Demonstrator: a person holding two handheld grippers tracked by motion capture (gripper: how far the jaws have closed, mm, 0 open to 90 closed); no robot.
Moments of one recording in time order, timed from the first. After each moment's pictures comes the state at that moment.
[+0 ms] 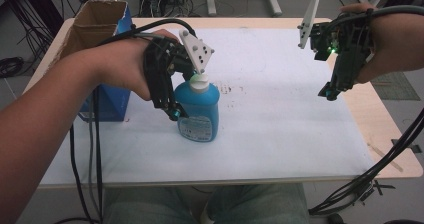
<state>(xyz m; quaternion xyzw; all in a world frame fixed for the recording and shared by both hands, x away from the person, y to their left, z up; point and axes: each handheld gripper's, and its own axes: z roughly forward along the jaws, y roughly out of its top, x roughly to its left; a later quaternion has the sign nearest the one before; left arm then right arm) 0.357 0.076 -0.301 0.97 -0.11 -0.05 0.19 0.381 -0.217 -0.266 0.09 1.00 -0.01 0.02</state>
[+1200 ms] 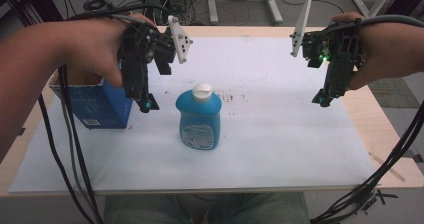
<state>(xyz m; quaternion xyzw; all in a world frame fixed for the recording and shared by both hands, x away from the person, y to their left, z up) 0.366 0.108 -0.261 1.00 -0.04 -0.03 0.08 0.388 -0.204 -0.264 0.07 1.00 -0.01 0.02</state>
